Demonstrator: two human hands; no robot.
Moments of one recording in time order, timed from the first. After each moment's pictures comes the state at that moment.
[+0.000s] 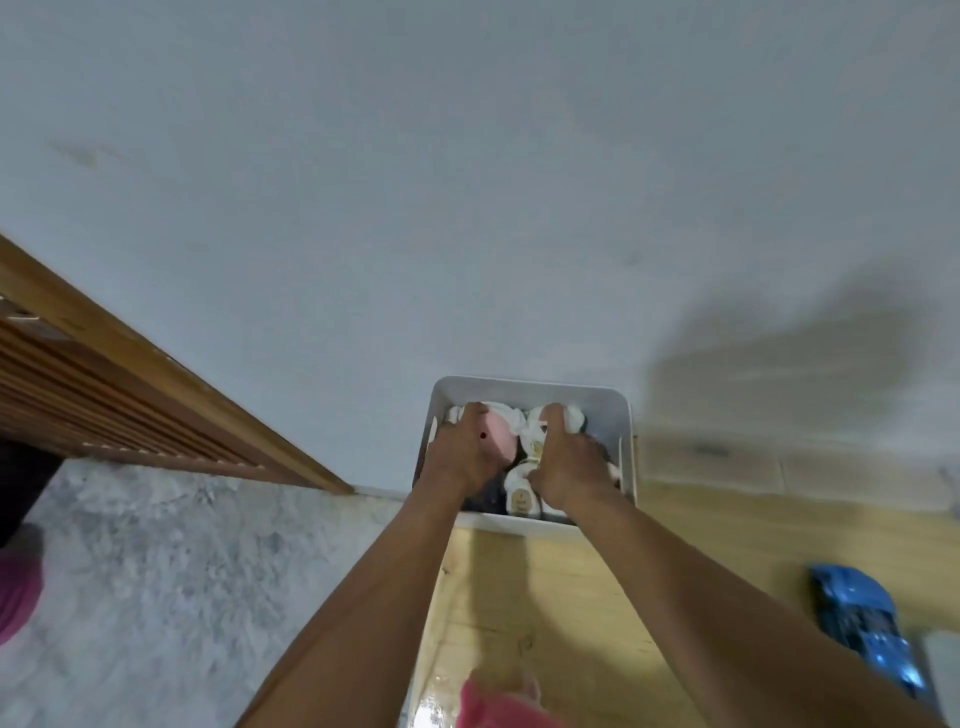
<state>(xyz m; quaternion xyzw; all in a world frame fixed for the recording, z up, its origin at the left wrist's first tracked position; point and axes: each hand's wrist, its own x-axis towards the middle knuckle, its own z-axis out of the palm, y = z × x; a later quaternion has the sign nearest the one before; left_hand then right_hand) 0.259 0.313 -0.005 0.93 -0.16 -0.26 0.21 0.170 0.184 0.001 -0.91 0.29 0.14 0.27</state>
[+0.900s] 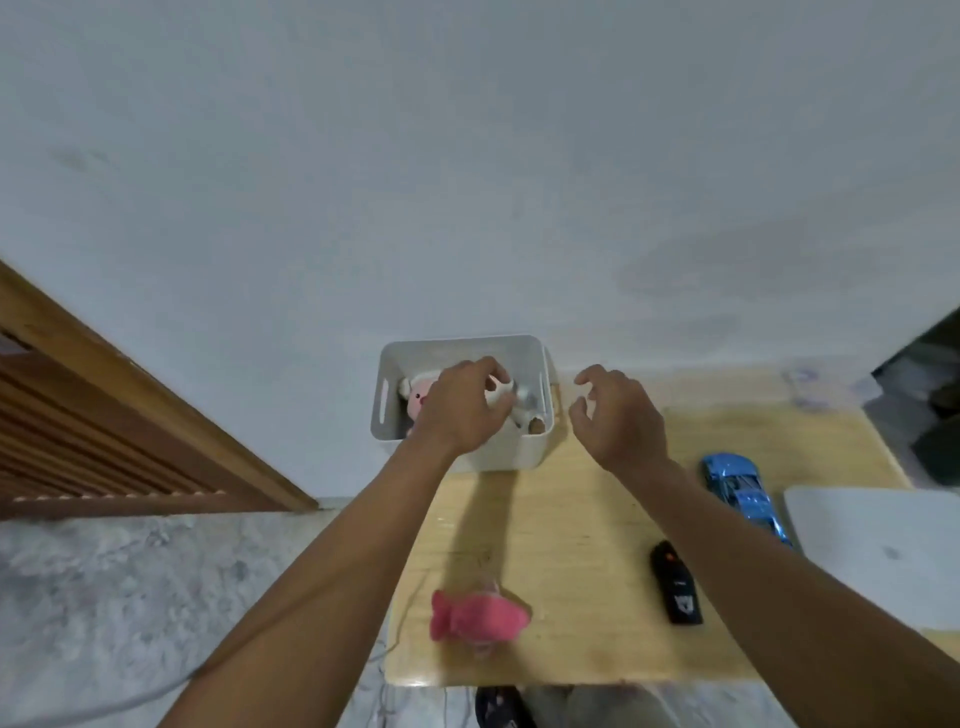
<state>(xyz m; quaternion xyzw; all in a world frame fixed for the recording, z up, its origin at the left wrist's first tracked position) 0.155 0.306 0.094 0.88 -0.37 -0.13 0.28 0.011 0.152 0.065 -0.91 0.31 -0.16 0.21</state>
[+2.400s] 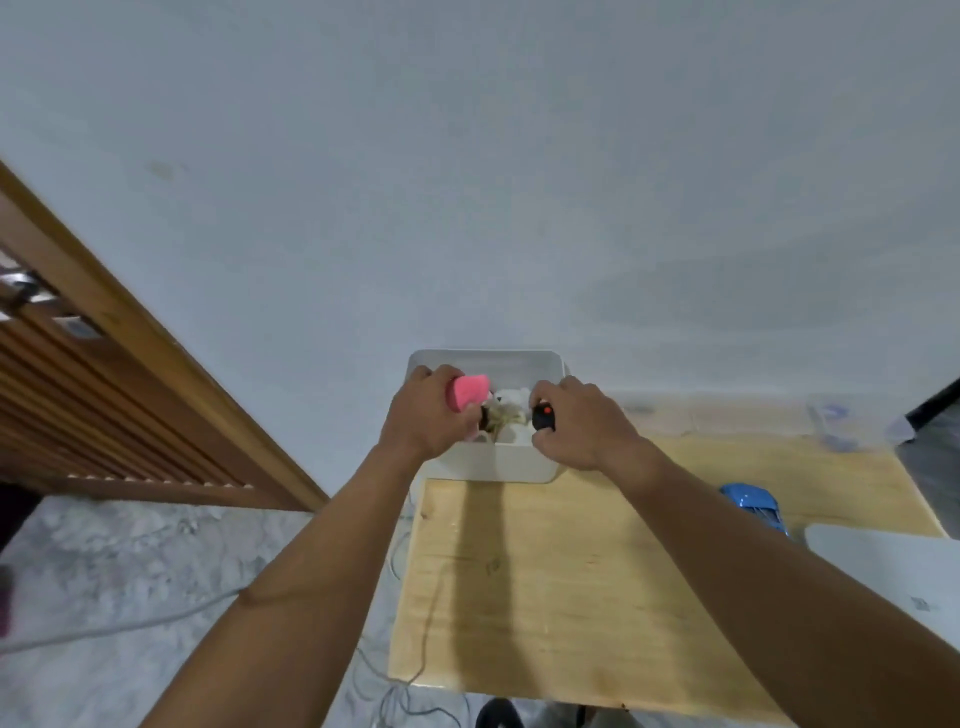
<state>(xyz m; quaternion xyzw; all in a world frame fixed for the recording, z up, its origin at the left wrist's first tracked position) 0.177 0.356 0.086 0.92 -0.29 -0.08 0.25 0.043 0.170 0.094 -0.96 0.17 0.05 0.20</state>
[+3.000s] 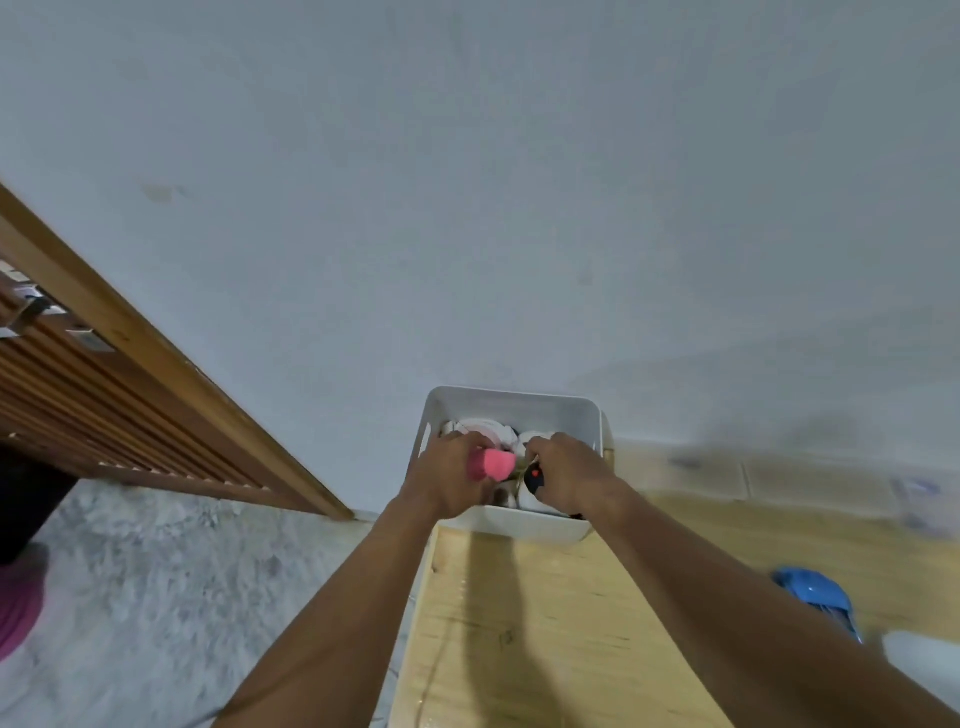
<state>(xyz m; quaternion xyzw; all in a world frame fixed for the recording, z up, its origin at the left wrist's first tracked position) 0.218 0.338 0.039 0.91 -0.31 -0.18 0.22 0.134 0.160 0.032 -0.96 0.13 0.15 0.18</state>
